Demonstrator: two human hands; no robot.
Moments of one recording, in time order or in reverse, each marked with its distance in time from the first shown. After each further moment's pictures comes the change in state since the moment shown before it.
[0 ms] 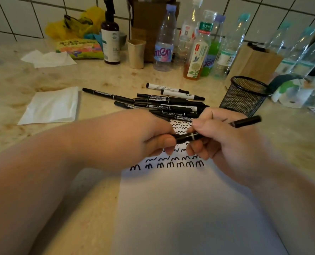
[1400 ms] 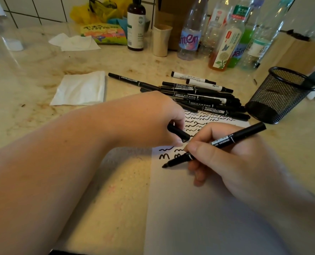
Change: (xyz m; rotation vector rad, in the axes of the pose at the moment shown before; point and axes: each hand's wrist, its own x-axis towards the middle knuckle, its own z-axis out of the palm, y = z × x) left_hand 0.003 -0.036 0.013 0.092 0.143 0.006; right_hand -0.026 -0.003 0.055 -0.309 -0.043 0.113
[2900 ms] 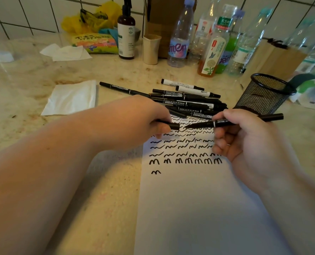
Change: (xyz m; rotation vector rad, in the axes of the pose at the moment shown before) left_hand -0.001 0.004 -0.010 -0.015 0.004 -0.154; right_hand 0.026 0.019 -0.033 0.513 0.358 0.111
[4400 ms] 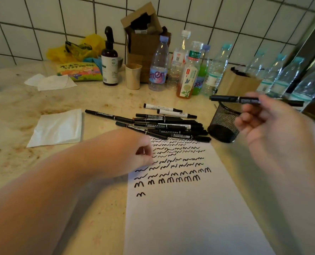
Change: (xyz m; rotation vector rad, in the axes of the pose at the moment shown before) left_hand 0.003 -0.001 0.009 0.016 -0.048 -0.007; right_hand 0.016 -0.067 -0.040 0.242 0.268 -0.243
